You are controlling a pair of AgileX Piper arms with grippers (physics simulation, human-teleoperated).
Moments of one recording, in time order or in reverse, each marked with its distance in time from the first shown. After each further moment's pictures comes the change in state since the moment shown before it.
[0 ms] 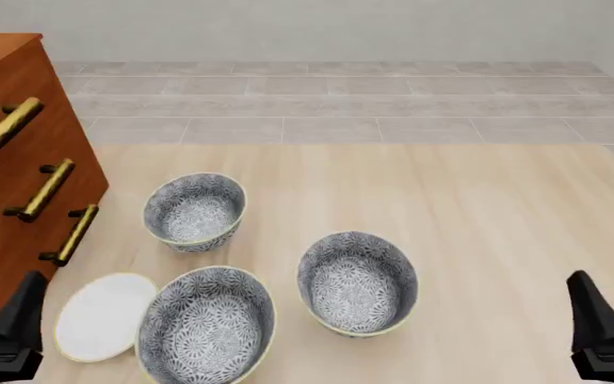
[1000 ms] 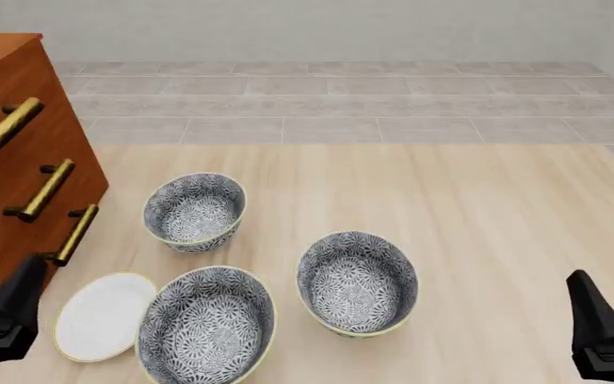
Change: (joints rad) left arm -0.021 0.122 -0.125 0.094 -0.060; right arm 0.000 0.002 -0.005 0.005 0.000
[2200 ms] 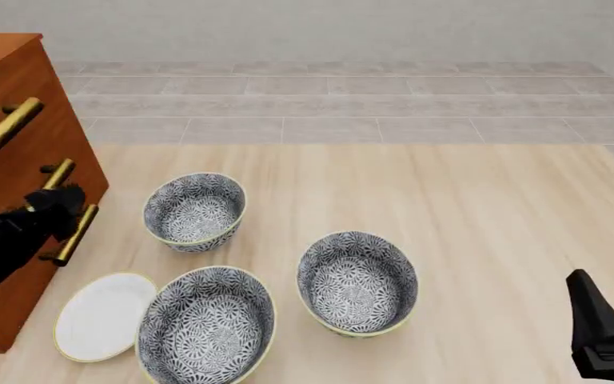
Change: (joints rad) left arm 0.034 0.700 -0.252 -0.162 -0.358; right arm 0.000 0.008 0.000 -0.008 -0.001
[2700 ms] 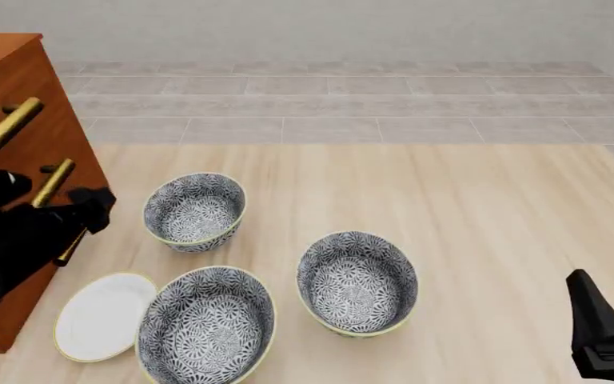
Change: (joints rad) left arm -0.017 0.276 -0.040 -0.122 -0.045; right arm 0.000 0.000 0.000 0.000 0.000
